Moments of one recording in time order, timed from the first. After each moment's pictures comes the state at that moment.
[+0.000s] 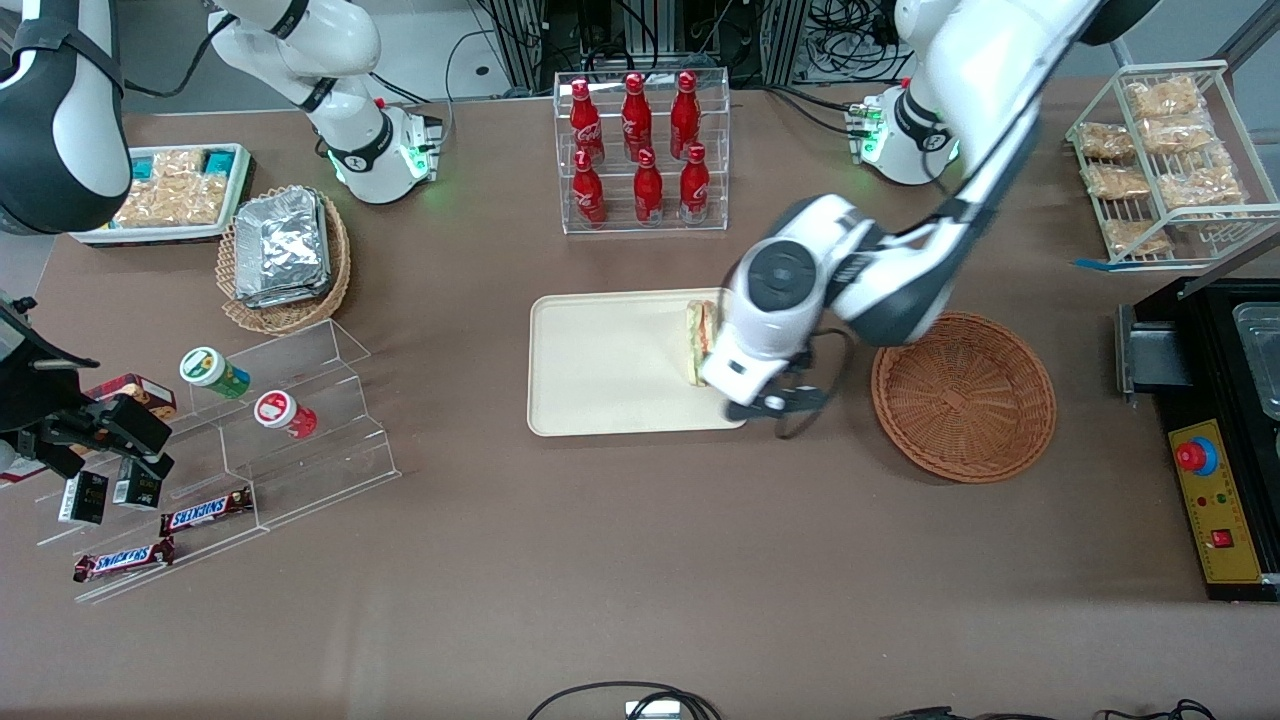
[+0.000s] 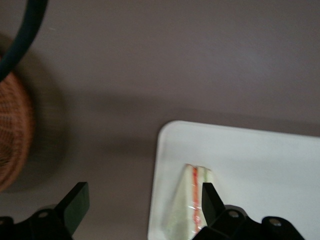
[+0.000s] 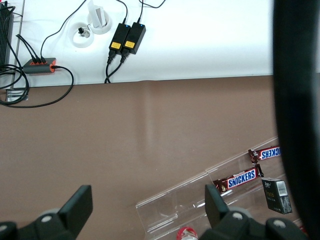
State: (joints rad) arm -0.05 0.48 -0.61 -1.66 0.28 1.94 -0.91
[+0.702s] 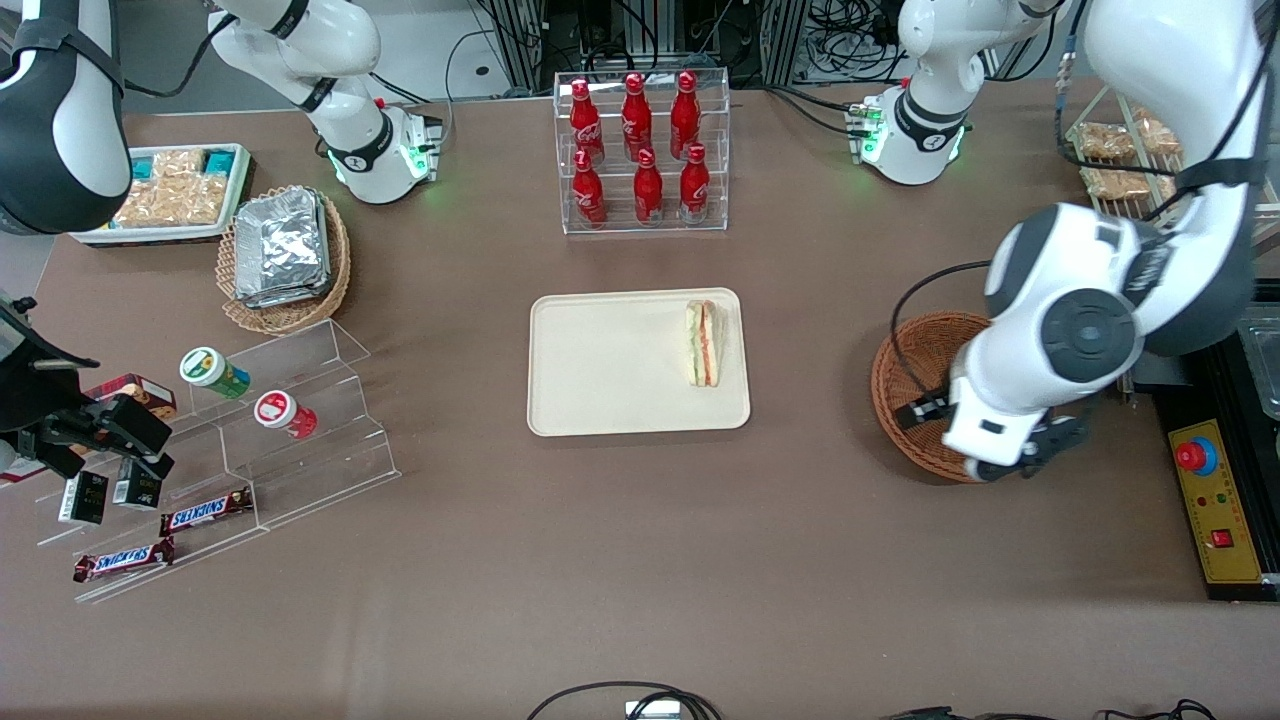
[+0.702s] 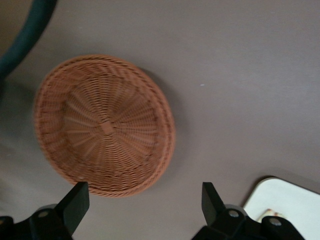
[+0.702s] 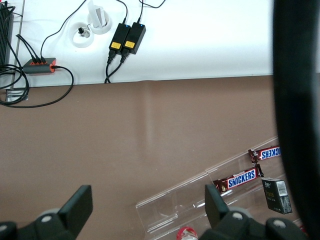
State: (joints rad) arm 0.27 0.39 -0.60 -1.57 0.26 1.68 -0.75
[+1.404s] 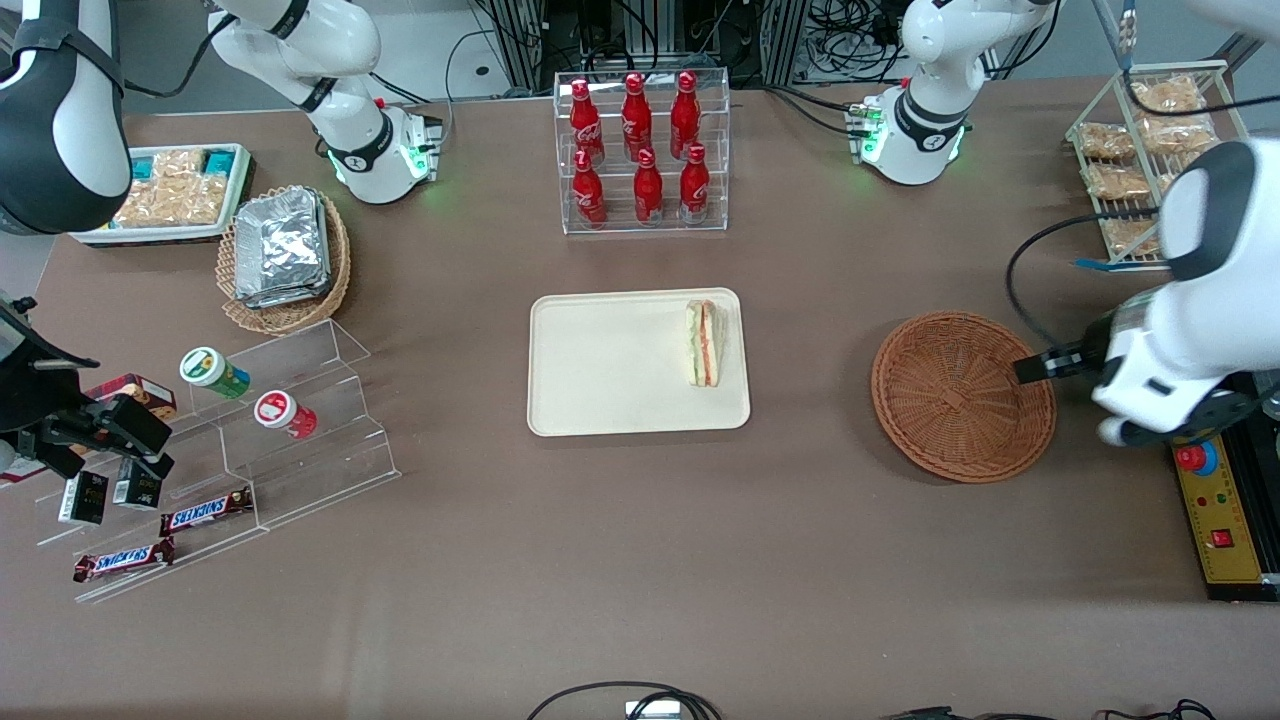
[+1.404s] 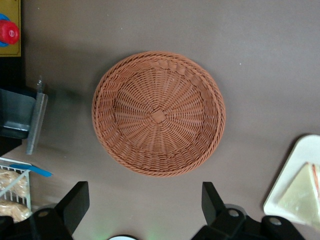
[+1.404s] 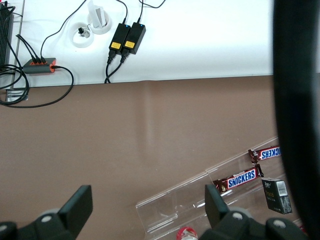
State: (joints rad) arm 0.38 0.23 -0.45 -1.56 0.10 1.54 -0.29
